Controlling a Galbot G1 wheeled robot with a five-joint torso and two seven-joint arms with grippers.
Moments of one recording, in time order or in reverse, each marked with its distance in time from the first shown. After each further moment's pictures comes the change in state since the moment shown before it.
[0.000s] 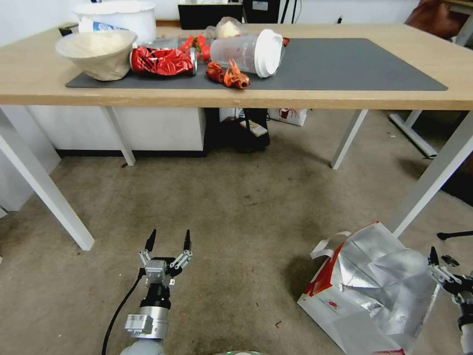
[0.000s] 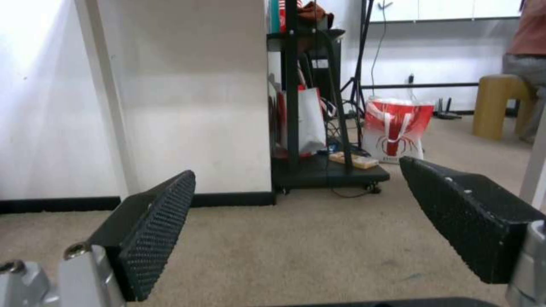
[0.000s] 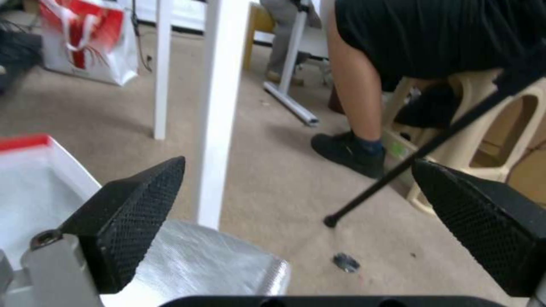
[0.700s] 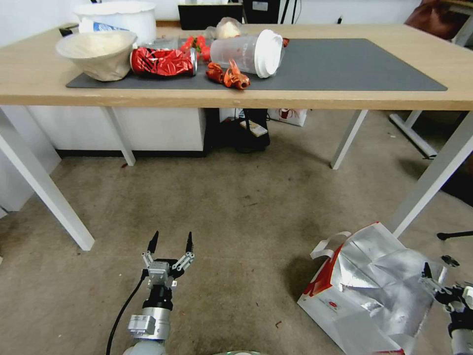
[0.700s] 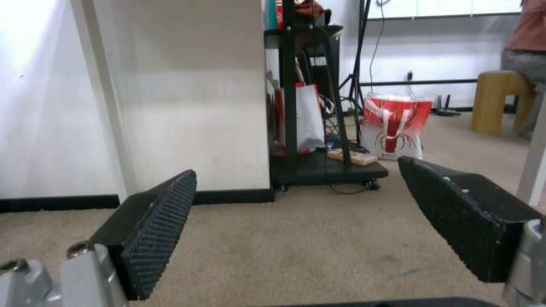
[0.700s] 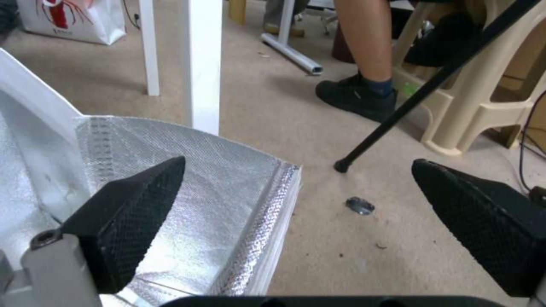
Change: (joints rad) left arm -0.005 -0.009 0.009 0.017 0.017 -0.004 -0.003; right arm 0.058 -0.018 -0.037 -0.137 0.056 -0.032 -0.004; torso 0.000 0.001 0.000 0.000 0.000
